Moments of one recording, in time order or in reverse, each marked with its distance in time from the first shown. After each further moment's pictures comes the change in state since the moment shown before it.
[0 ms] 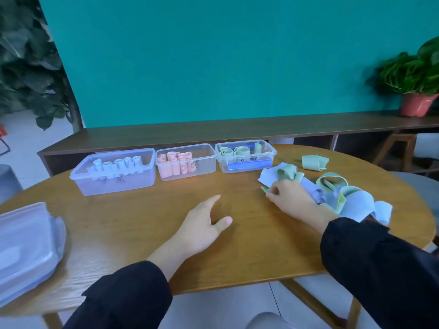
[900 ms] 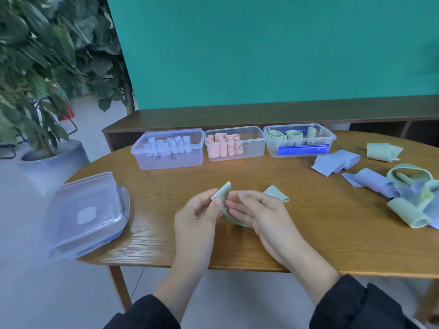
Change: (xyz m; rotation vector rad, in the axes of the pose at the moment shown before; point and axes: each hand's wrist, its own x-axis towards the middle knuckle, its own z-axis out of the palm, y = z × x) left_hand -0.091 -0.024 -0.027 -0.893 0.680 -0.127; right_hand -0.114 -0.175 0.061 1.556 -0.307 -0.034
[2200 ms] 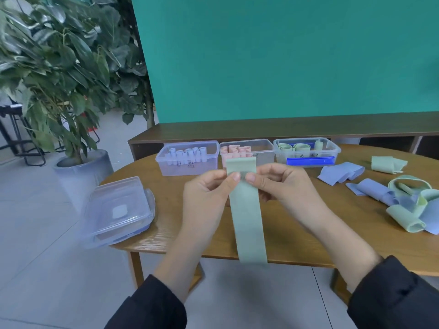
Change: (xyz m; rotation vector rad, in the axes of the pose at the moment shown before) left_hand -0.015 0.090 0.002 0.039 -0.119 0.137; right_hand -0.020 -0.077 0.006 -0.365 -0.123 -0.303
